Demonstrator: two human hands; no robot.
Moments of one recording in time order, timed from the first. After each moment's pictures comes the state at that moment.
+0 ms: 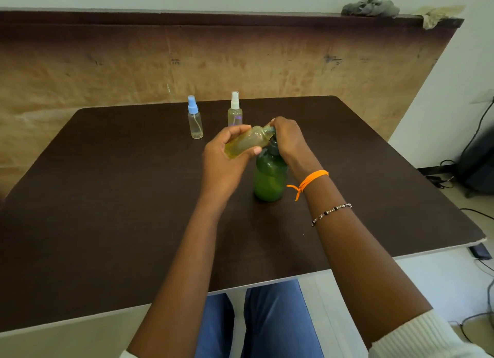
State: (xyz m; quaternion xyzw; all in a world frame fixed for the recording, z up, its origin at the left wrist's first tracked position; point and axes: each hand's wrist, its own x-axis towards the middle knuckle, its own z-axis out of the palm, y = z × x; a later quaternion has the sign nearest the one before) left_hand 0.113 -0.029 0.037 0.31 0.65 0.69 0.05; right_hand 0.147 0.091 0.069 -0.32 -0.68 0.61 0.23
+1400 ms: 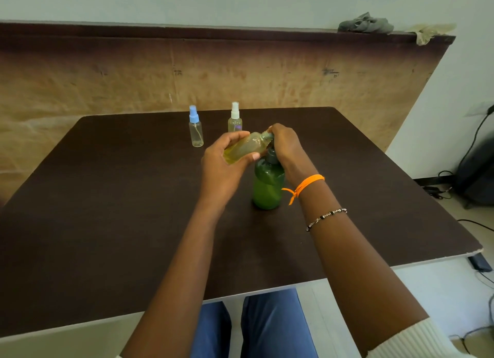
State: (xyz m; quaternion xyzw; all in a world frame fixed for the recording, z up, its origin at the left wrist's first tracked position) left_hand 0.112 -0.029 0.041 0.31 0.66 0.68 0.04; right_hand 0.148 0.086 0.075 -0.34 -0.67 0.62 0.23
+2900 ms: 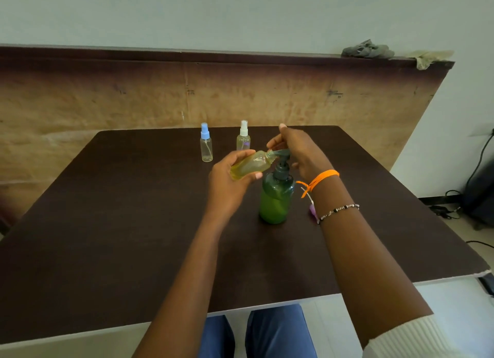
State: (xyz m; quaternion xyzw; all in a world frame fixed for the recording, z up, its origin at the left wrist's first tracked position) left_hand 0.107 -0.037 0.042 0.32 0.67 0.67 0.05; right_hand 0.145 0.107 0.097 -0.31 -0.76 0.55 0.16
